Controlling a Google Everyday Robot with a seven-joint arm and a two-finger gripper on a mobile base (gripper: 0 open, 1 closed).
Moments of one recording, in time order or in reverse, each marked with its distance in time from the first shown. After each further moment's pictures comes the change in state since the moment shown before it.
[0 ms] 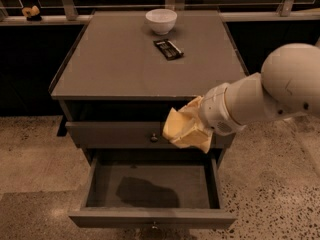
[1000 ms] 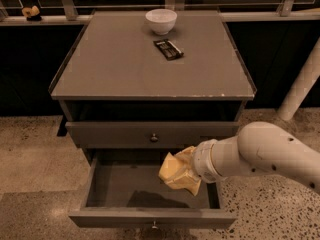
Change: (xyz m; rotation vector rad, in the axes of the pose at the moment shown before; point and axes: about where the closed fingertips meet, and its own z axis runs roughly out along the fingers) arm 0.093 0.061 0.096 -0.052 -0.008 0.157
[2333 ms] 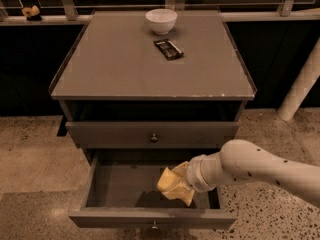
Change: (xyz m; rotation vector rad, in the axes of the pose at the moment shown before) arm 0.067 -0.005 0.081 -0.062 0.045 0.097
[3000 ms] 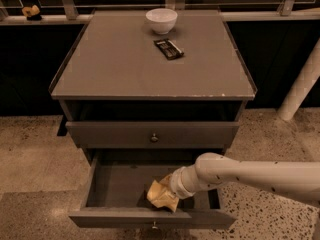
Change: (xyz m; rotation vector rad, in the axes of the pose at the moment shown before) arm 0.048 -0.014 0.125 -0.094 0.030 0.005
